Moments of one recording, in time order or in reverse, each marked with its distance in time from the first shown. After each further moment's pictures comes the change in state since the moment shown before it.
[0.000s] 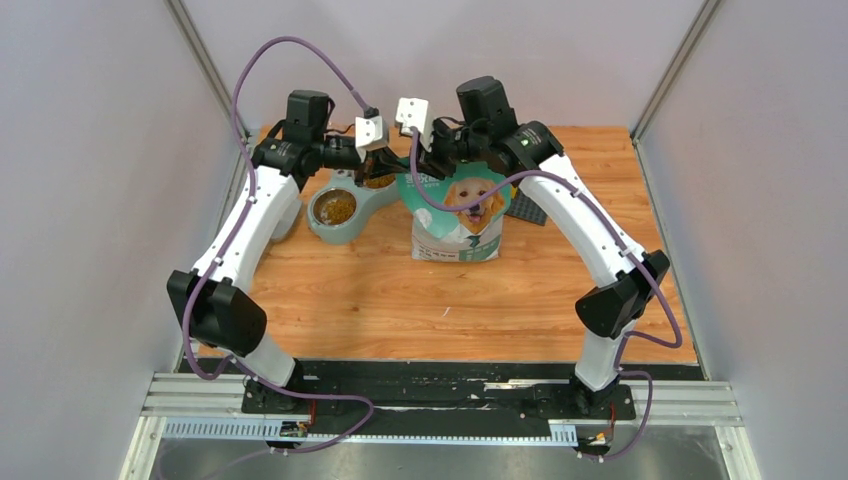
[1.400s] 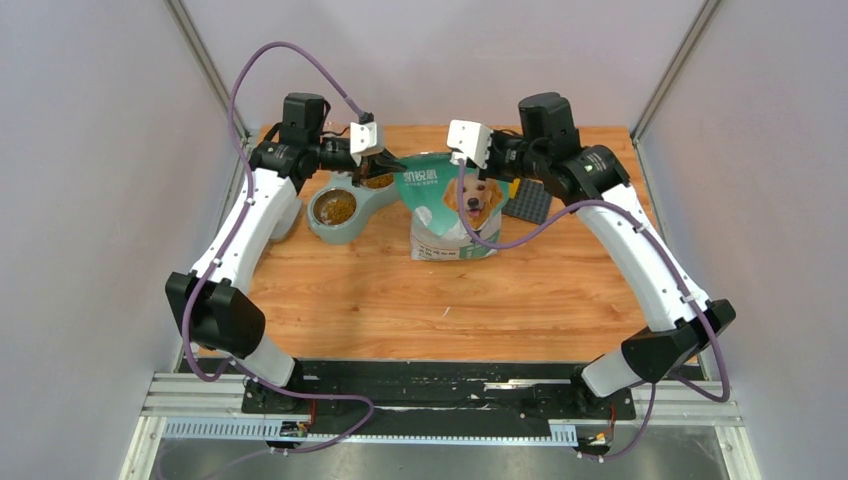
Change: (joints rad) left arm 0.027 -0.017 -0.042 0.031 0.025 0.075; right arm -0.104 -0.294 -0.293 -0.014 0.216 -0.291
